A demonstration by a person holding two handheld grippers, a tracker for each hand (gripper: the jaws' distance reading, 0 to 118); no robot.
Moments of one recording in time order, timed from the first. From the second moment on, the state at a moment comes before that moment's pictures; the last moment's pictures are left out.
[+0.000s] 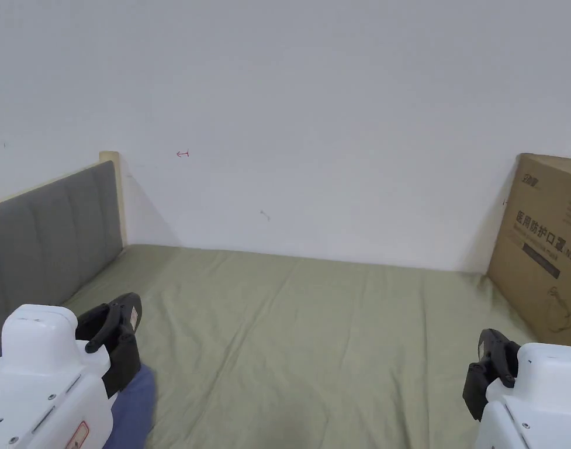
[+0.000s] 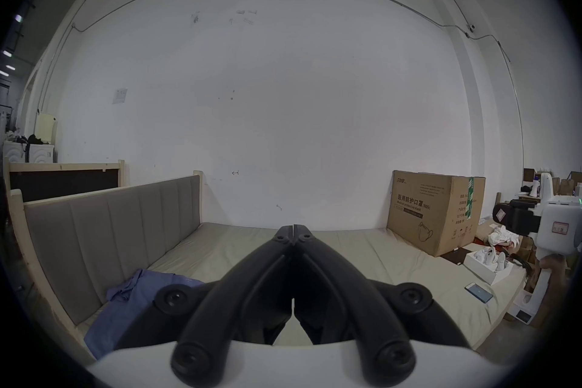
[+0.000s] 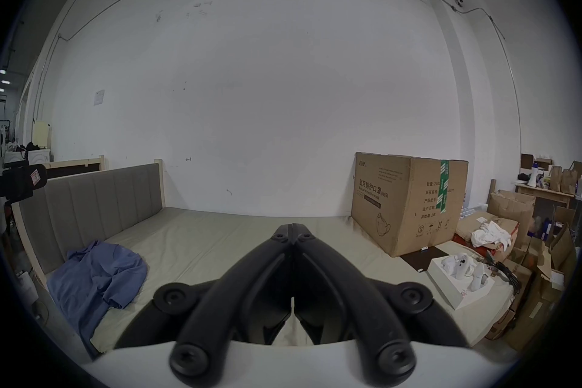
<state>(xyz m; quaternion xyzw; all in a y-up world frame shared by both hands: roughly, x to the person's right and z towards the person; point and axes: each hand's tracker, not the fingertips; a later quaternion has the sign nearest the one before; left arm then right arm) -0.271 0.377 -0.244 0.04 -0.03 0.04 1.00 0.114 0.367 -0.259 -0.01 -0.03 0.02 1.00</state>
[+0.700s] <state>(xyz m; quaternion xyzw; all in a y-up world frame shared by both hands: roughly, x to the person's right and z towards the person) -0.447 0.389 -0.058 0.03 0.28 0.00 0.96 -0.132 0.370 -0.303 0.00 0.27 0.01 0.96</state>
